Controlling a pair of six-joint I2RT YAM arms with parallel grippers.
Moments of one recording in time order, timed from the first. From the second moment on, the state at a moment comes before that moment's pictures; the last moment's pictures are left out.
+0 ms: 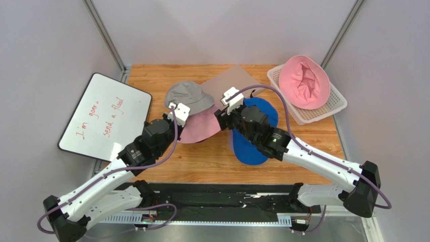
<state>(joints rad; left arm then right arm) -0.80 0.80 0.76 -0.26 -0.42 0.17 0.98 1.21 1.04 -0.03 0.36 -0.07</state>
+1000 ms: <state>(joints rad) -0.88 0.80 0.76 -0.27 -0.47 0.19 0.96 1.44 0.93 0.06 0.16 0.08</state>
